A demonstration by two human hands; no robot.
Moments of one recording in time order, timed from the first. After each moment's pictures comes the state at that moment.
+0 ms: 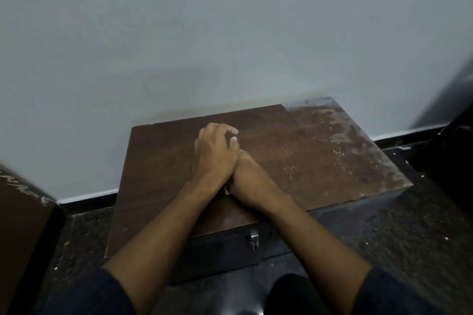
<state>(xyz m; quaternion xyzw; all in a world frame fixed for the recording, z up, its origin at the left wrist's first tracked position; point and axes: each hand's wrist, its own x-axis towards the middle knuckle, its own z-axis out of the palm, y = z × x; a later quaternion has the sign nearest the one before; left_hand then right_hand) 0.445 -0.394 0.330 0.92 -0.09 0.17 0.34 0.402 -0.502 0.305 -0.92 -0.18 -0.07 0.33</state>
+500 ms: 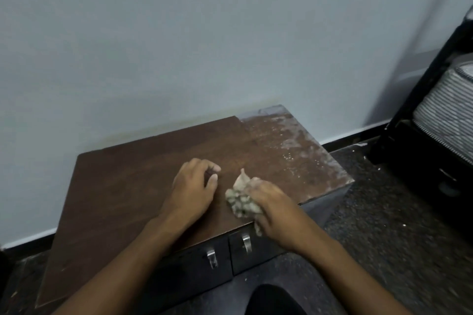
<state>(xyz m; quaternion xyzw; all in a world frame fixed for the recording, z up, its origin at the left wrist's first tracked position) 0.415 -0.431 0.313 0.92 -0.22 0.08 0.32 0.320 -0.637 0.299 -0.96 -0.12 -0.03 0.27</state>
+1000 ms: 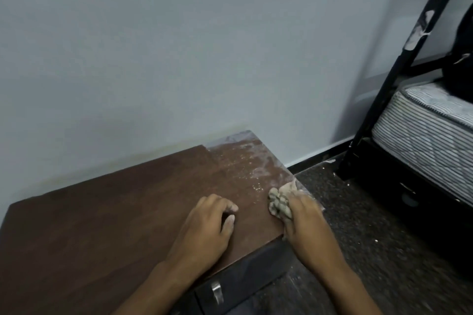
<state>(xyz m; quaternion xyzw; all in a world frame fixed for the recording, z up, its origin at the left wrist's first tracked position) 0.408 -0.511 0.301 0.88 -0.35 0.05 0.33 0.308 -0.719 0.301 -0.96 0.16 -0.12 0.20</state>
